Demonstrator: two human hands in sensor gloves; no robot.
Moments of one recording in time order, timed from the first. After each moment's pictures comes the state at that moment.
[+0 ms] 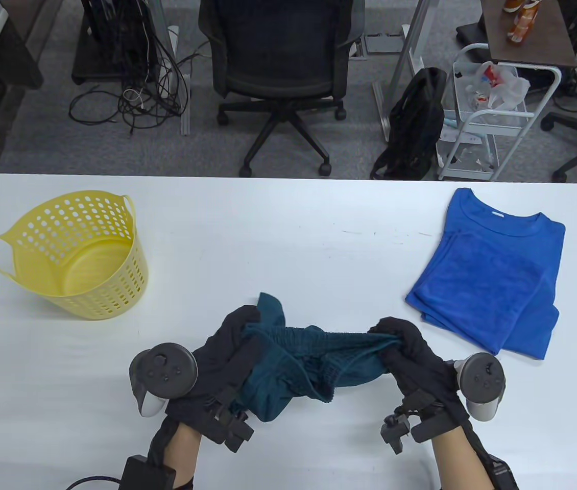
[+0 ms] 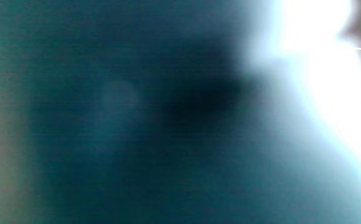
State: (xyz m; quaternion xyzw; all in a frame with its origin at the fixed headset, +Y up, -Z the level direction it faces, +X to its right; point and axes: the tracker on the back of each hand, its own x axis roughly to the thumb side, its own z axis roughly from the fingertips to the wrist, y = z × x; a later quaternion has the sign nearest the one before) left_hand -0.156 -0.657 -0.174 0.05 -0.20 0.48 0.85; right_hand 0.218 -0.701 -0.189 0.19 -0.03 0.78 0.60
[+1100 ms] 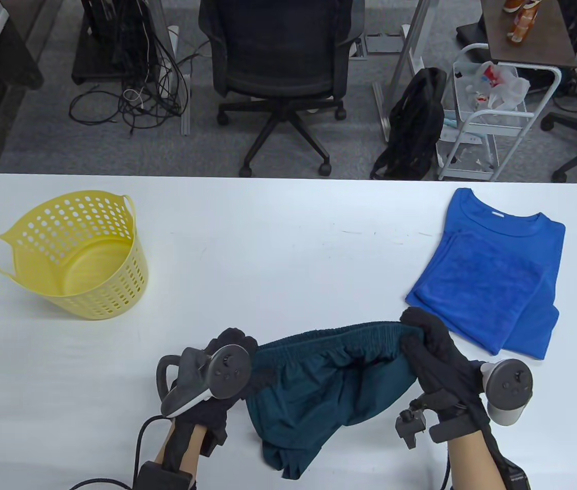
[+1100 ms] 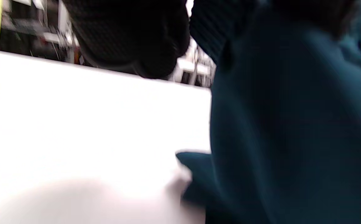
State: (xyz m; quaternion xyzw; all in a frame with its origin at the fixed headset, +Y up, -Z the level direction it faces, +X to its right) left_hand -0.139 -0.668 -0.175 0.01 -0.12 0.15 0.98; right_hand 0.238 -0.680 -0.183 0.19 -0.10 0.79 0.58
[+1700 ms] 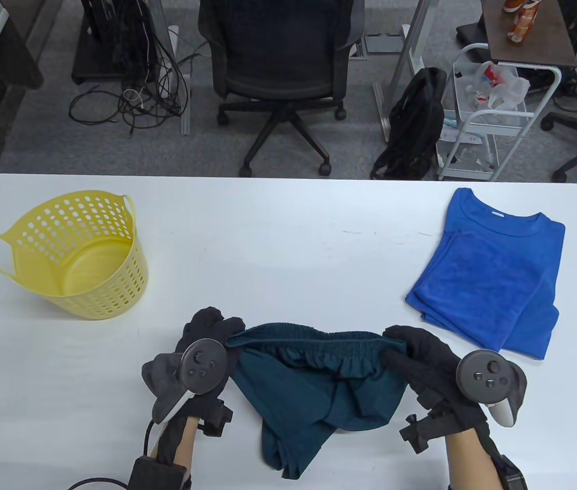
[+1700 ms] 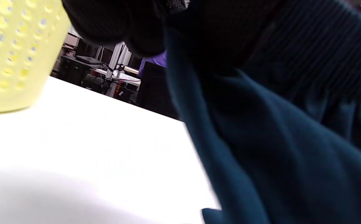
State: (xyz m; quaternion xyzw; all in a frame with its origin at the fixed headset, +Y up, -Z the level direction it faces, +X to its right) left_hand -0.158 -0.670 -0.179 0.05 0.00 0.16 0.99; right_hand 0.230 -0.679 -0.182 0.11 -0.05 0.92 0.37
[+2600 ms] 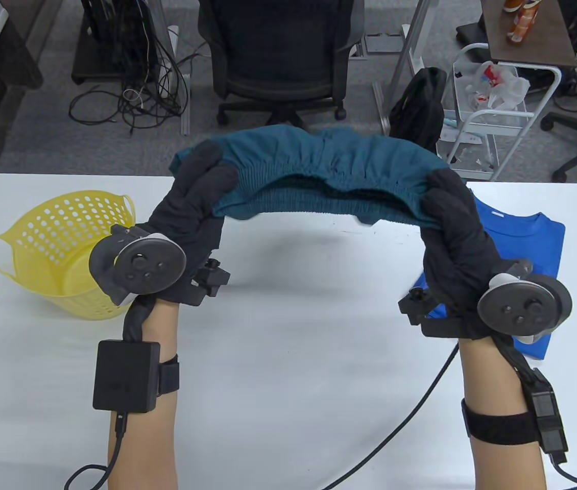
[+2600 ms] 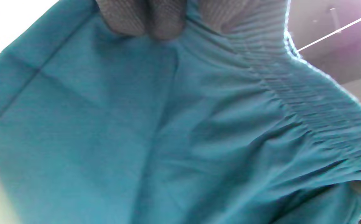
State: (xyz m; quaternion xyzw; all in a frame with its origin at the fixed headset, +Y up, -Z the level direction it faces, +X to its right) left_hand -0.182 -0.498 -0.263 0.35 -0.22 0.26 0.87; right_hand 0.205 -0.507 -0.241 0.23 -0.36 0.84 0.35
